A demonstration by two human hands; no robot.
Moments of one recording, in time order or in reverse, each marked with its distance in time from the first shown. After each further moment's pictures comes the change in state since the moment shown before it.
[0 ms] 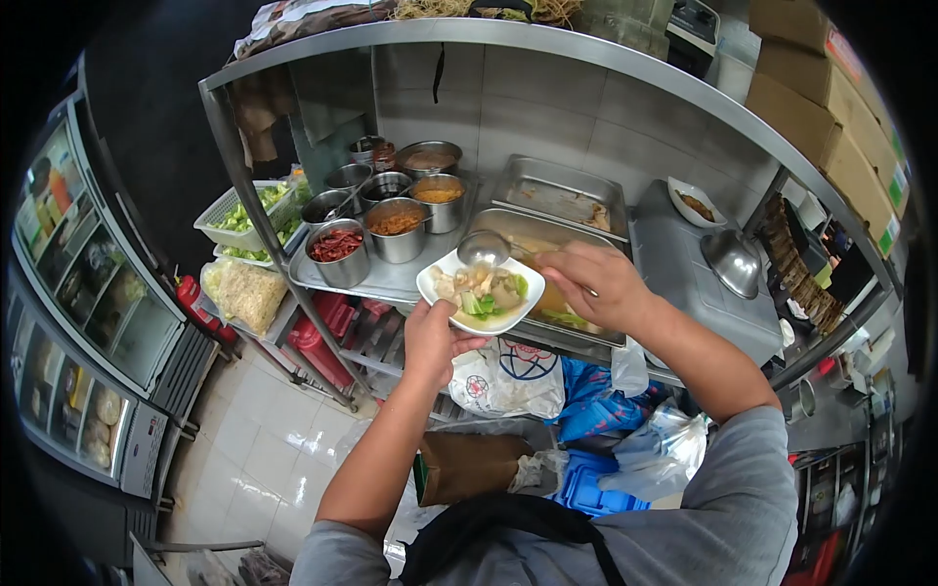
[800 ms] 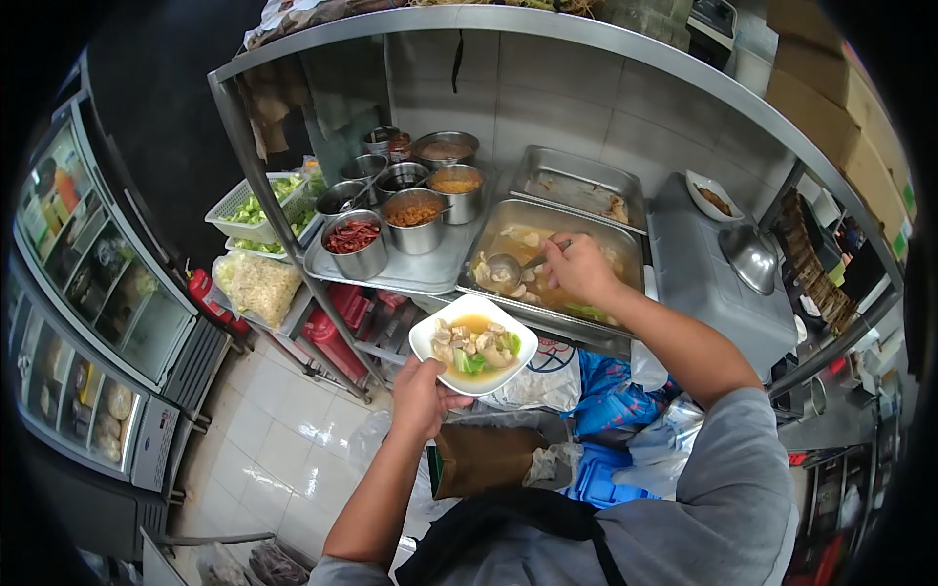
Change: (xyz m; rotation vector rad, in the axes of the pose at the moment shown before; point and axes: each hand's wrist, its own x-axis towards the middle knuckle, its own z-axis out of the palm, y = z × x) left_hand -0.057 -0.019 -0.066 0.031 0.103 -0.122; right_hand -0.014 0.040 0.085 0.366 -0.126 1.033
